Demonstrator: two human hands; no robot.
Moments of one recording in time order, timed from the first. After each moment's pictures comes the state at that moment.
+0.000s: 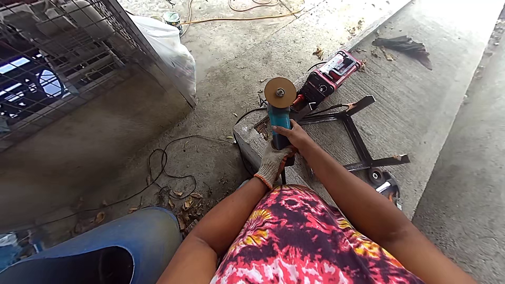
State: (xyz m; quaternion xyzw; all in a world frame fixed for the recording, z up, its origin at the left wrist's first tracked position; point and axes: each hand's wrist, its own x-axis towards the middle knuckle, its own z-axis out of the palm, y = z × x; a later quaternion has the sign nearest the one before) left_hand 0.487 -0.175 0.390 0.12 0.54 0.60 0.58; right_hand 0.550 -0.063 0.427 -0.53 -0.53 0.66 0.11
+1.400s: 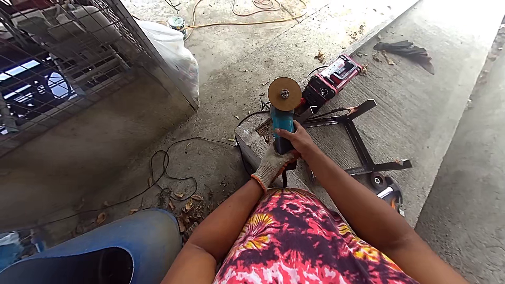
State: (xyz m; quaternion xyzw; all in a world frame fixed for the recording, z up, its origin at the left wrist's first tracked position) left_hand 0.471 -0.183 0.396 0.24 0.53 0.55 0.60; right_hand 0.556 -0.066 0.433 -0.49 -0.53 0.67 0.18
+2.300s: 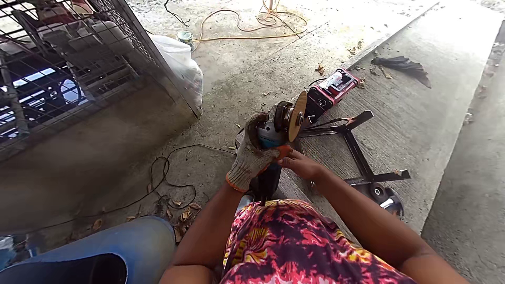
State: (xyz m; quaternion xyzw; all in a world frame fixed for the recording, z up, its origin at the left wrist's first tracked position) left_hand 0.417 -0.201 0.503 0.40 0.59 0.62 0.35; right_hand 0.581 -0.104 0.489 -0.13 -0.67 0.73 0.07
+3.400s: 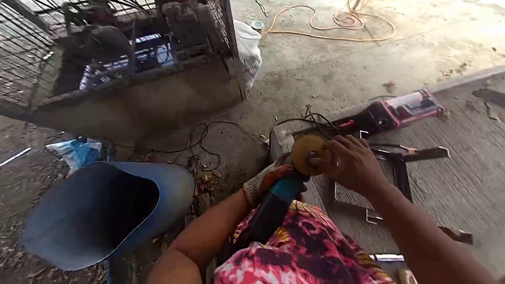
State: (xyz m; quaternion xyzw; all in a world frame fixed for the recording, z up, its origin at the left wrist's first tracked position) left_hand 0.449 -0.293 0.446 0.14 0.30 0.64 0.69; right_hand 0.582 -0.096 0.536 -0.12 -0.97 0.14 0.15
